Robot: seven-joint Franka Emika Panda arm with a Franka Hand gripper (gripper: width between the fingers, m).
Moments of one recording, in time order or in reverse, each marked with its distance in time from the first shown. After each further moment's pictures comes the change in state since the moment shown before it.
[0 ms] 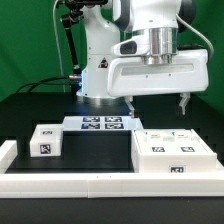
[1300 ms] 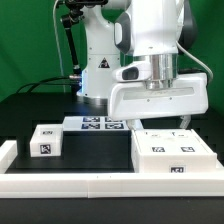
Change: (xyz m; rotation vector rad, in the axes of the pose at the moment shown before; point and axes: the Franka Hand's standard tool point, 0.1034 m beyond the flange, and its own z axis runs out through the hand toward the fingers) arm -0.002 0.006 0.048 0.008 0.006 -0.054
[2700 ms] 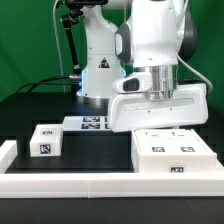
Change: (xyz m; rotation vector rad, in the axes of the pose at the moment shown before) arm 0.006 -0.004 0.014 0.004 0.019 -0.050
